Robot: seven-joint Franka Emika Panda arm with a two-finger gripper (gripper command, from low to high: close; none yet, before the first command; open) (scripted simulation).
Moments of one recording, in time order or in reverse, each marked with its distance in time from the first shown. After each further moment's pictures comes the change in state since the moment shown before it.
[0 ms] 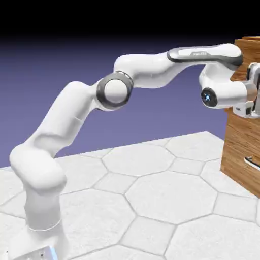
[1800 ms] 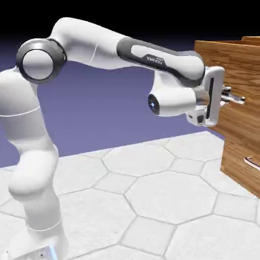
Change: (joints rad) arm -0.688 -0.732 0.795 -0.854 0.261 -0.150 -0.563
